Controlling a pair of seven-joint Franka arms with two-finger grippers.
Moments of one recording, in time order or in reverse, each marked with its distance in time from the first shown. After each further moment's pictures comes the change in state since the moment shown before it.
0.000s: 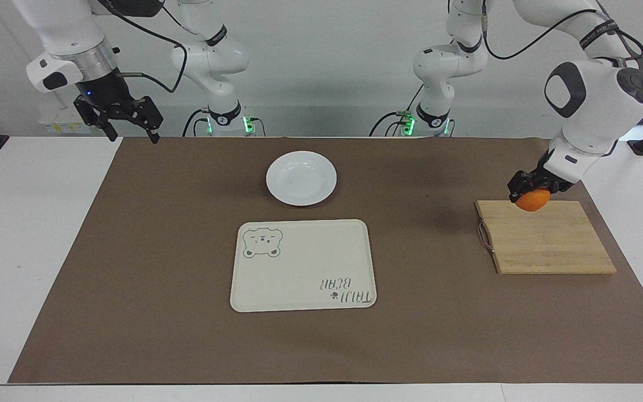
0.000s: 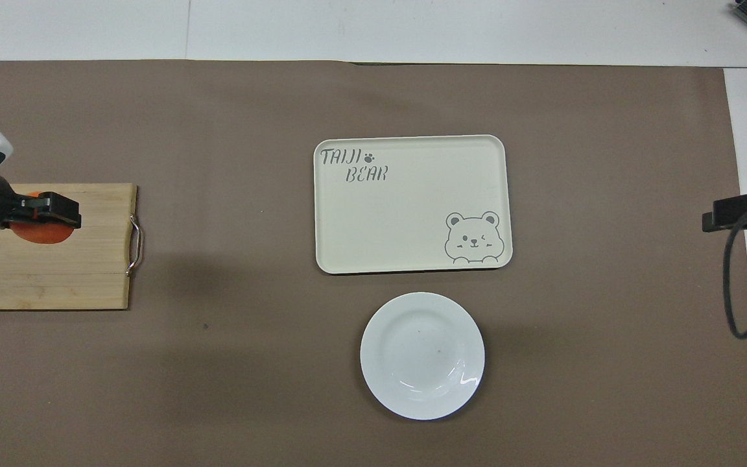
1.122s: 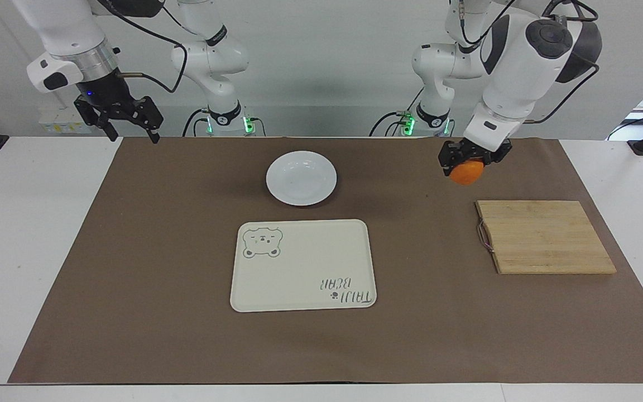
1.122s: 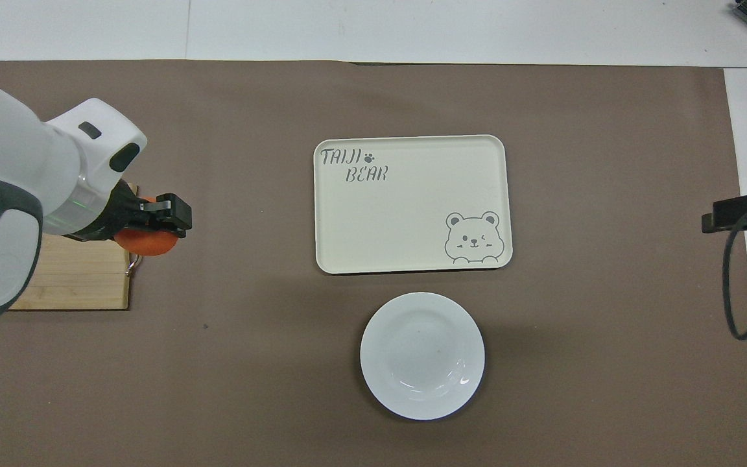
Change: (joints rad) left arm -0.296 -0.006 -0.024 0.115 -0.021 -0.143 -0.360; right arm 0.000 -0.002 0.000 -0.005 0.000 0.000 0.000
